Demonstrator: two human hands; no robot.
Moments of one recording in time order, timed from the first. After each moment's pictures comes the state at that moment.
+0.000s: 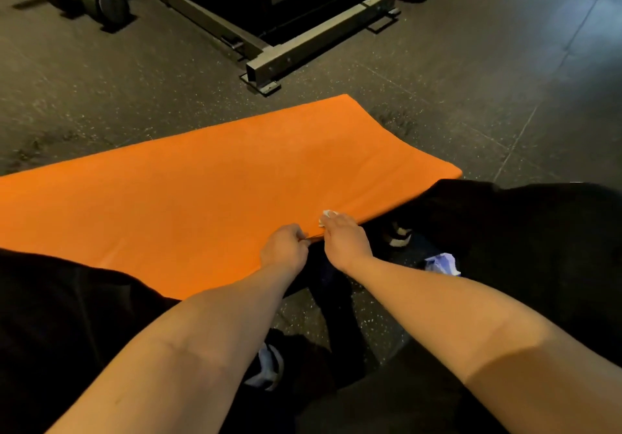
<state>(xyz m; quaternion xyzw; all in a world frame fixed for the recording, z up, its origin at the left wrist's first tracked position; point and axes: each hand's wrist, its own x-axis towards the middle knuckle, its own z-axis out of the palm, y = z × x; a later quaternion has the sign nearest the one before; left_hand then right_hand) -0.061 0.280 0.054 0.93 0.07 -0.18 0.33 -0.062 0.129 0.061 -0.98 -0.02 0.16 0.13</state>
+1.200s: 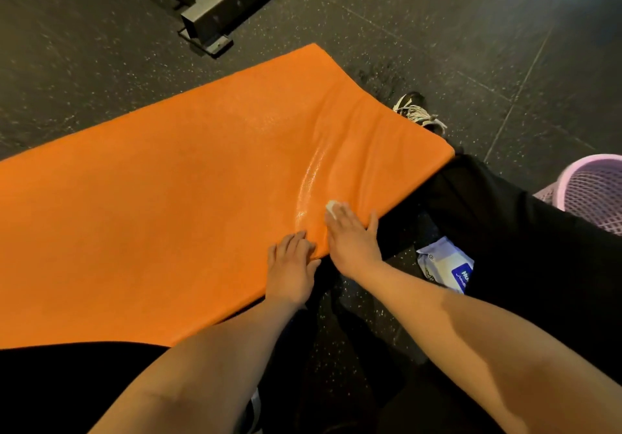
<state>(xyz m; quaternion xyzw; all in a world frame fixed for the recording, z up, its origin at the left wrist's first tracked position) -0.055 0.217 -0.033 0.94 -0.12 -0.17 0.26 -0.036 0.058 0.008 -0.98 0.00 0.21 0.03</state>
